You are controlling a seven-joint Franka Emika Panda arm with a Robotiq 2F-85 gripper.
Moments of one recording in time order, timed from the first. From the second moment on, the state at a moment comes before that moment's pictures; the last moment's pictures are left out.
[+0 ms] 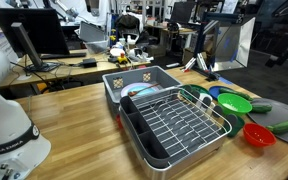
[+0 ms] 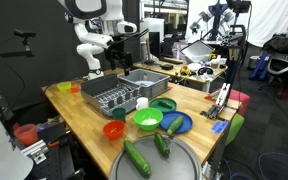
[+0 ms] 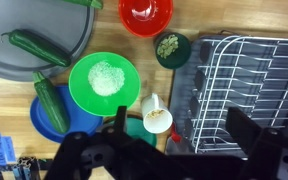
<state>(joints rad) 0.08 -0.28 -0.09 -2.43 0.14 2.25 -0.37</state>
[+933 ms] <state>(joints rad) 0.07 -0.17 -0.10 -2.32 0.19 2.27 -0.36</state>
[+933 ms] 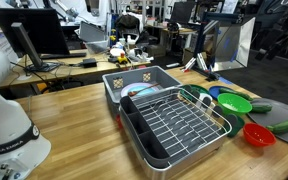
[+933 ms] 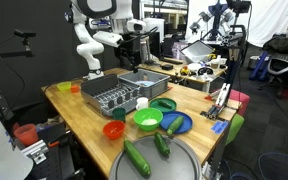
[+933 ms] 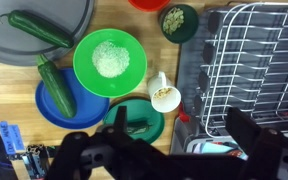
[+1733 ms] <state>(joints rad) -0.02 0.31 -0.08 -1.88 0.41 2.27 -0.14</state>
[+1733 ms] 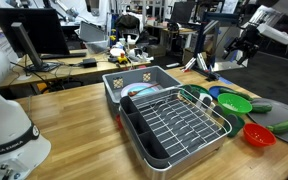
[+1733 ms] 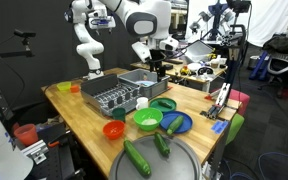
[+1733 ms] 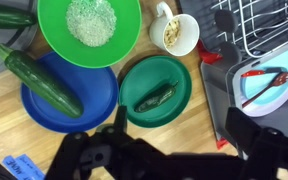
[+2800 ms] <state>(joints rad) -0.03 0.35 -0.03 -1.83 0.45 2.26 -0.08</state>
